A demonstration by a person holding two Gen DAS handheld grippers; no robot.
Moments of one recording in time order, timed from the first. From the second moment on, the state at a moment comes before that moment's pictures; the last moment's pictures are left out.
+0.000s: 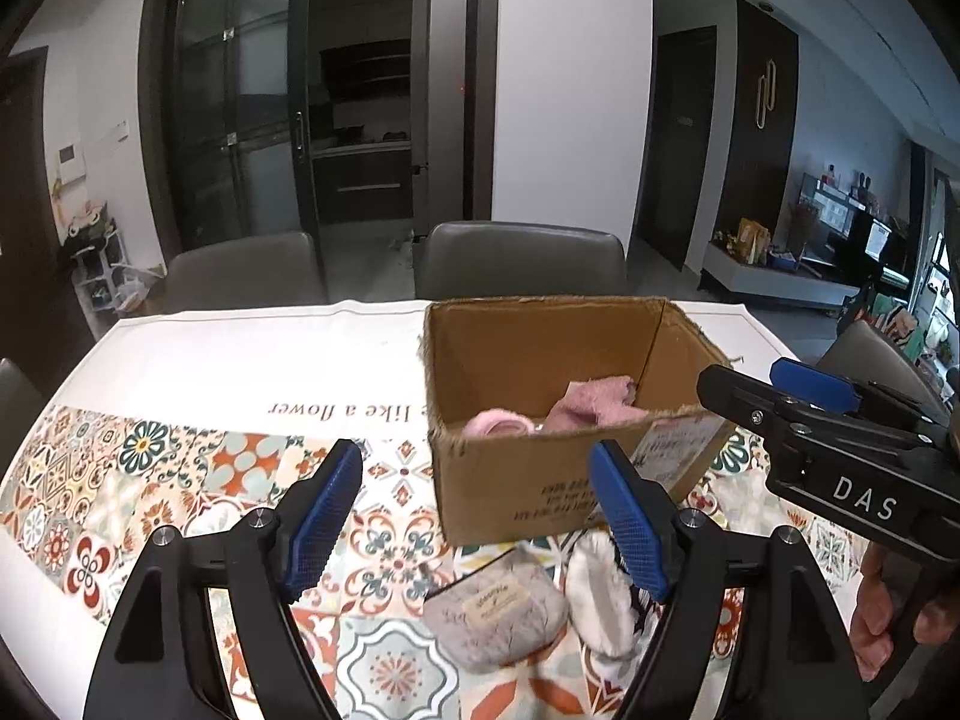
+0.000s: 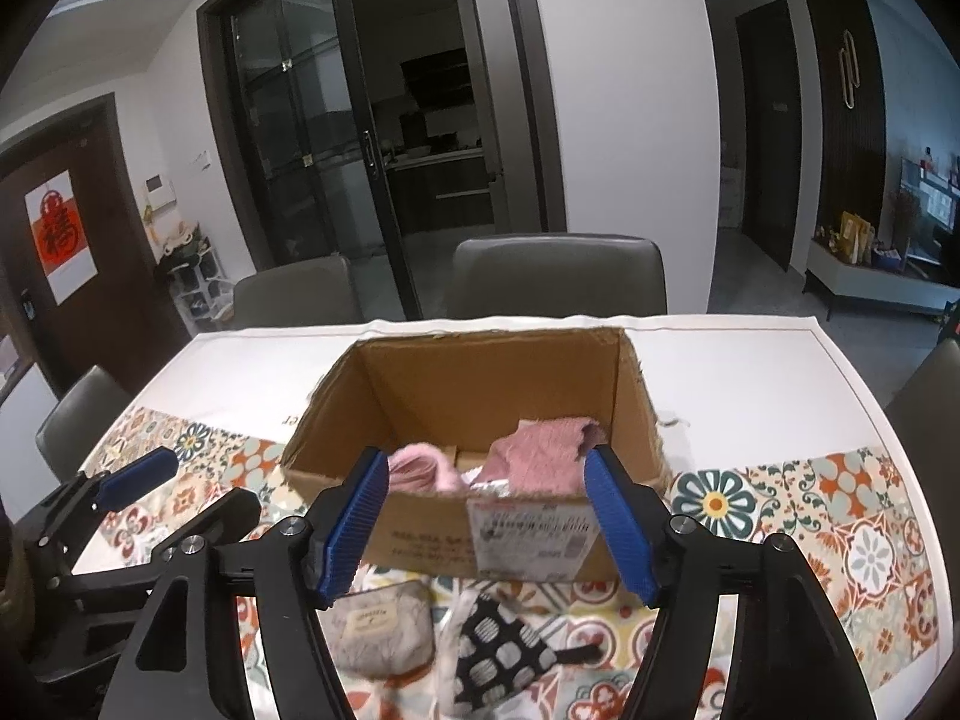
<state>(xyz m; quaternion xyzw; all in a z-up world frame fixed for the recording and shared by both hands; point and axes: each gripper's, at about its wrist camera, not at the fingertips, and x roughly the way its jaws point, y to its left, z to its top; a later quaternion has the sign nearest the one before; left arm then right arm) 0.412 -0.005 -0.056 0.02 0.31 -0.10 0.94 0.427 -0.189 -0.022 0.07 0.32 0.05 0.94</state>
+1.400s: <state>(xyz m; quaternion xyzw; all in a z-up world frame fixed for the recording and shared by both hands) 0.376 0.011 -0.177 0.06 0.44 -0.13 0.88 0.397 -0.157 -0.127 0.05 0.47 0.04 0.88</state>
